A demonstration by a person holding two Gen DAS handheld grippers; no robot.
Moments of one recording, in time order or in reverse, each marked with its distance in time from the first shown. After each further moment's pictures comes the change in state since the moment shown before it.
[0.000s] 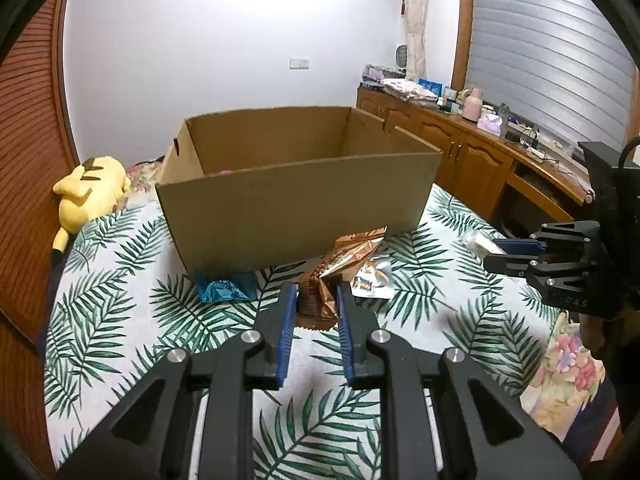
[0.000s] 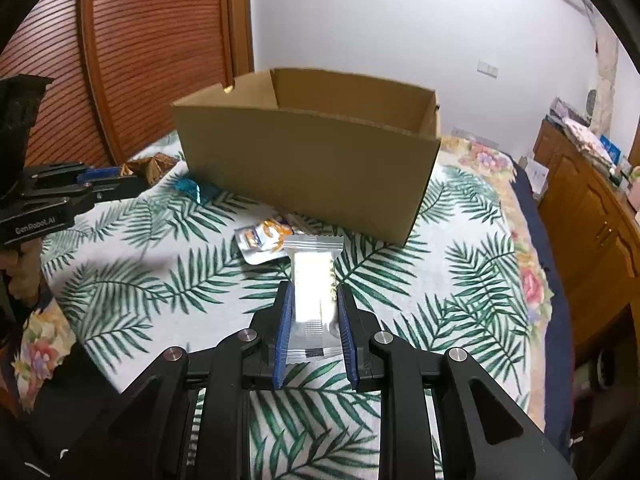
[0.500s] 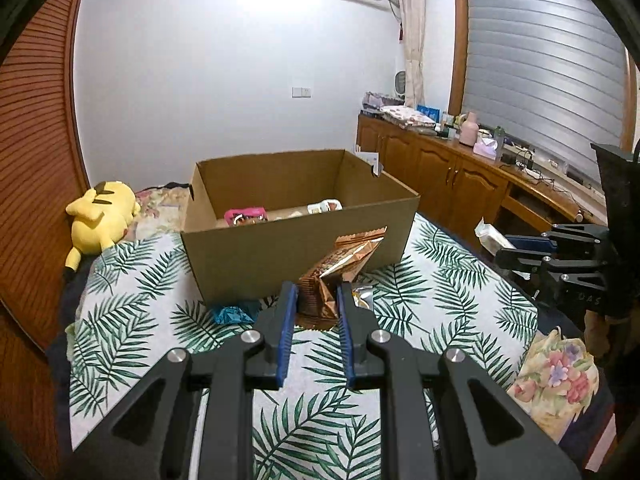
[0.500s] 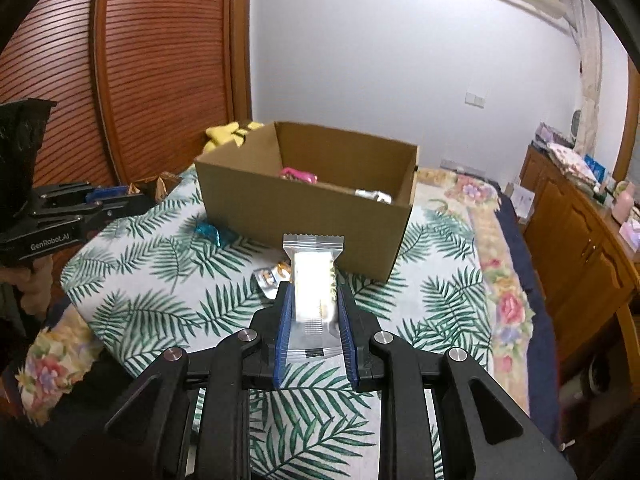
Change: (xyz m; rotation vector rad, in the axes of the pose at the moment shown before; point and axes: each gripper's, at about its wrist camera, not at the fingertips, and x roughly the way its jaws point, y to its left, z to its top) left arm -0.055 -0.015 0.018 0.001 -0.097 0.016; right arm -0.066 0.016 0.017 -0.004 -0.120 -0.032
